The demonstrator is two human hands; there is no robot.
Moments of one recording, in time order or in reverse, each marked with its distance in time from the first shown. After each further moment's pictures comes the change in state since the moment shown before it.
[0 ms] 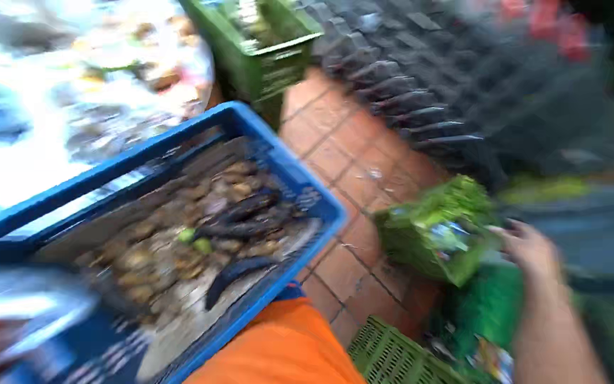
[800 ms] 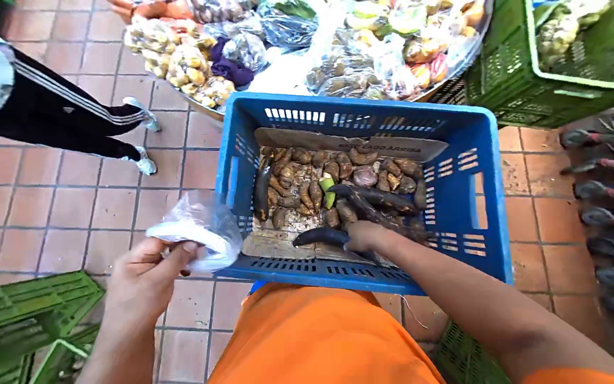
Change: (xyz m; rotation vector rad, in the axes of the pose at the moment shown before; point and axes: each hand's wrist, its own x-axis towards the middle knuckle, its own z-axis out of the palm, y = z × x) left_hand -0.114 -0.141 -0.035 -0.280 0.516 -0.004; right_hand -0.258 -0.361 0.369 -1.109 -1.125 -1.268
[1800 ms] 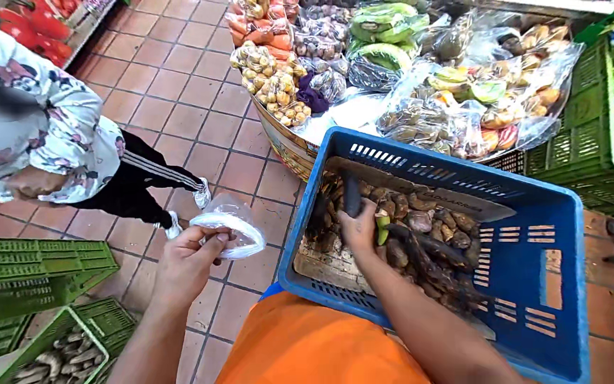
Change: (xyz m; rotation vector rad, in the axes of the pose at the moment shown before) left_hand 0.025 -0.037 -0.094 -0.075 0.190 -0.093; right_hand 0.044 -0.190 -0.044 1.196 0.904 -0.157
